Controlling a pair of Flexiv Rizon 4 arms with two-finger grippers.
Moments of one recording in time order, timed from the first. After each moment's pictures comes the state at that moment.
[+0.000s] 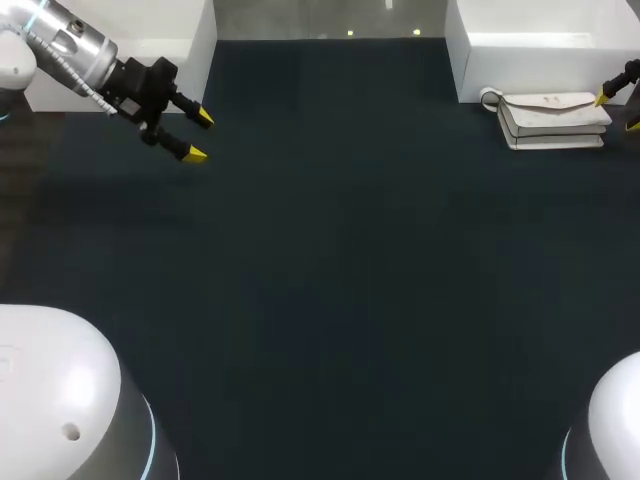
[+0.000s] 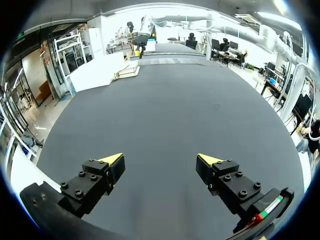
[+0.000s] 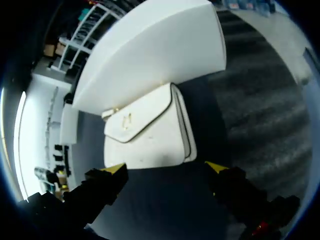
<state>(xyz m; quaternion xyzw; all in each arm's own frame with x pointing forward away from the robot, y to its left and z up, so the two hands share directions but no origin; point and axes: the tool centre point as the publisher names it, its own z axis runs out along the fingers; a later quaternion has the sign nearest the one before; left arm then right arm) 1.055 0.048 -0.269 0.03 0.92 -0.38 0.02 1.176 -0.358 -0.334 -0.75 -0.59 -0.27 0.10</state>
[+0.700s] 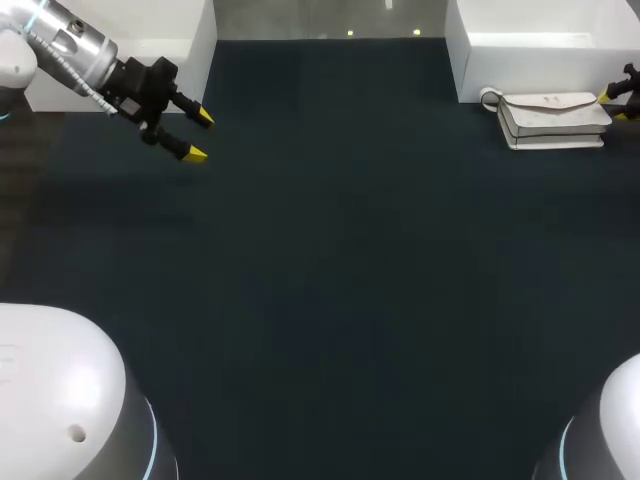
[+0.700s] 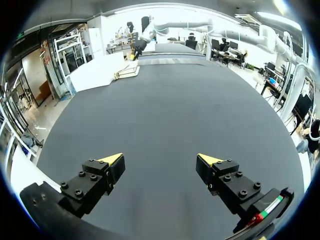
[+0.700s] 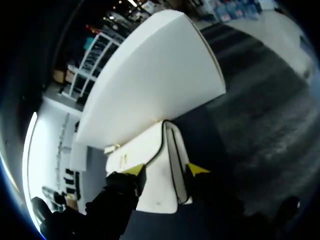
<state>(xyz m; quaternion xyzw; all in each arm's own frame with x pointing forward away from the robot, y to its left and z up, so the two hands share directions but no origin) 1.056 0.048 -0.270 0.03 0.92 -0.38 0.02 1.230 -0.365 -0.356 -0.76 -0.52 -0.38 0.06</state>
